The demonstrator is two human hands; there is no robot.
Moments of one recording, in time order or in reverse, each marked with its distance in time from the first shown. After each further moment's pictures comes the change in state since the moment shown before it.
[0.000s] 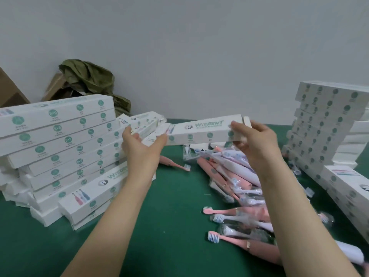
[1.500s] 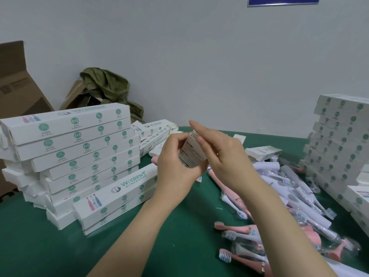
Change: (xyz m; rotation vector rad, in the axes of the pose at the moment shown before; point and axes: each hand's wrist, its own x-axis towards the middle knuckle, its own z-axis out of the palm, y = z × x) left_hand -0.029 -0.001 0.017 0.011 -0.218 0.475; right_hand -0.035 0.024 0.044 -0.839 -0.540 -0.913
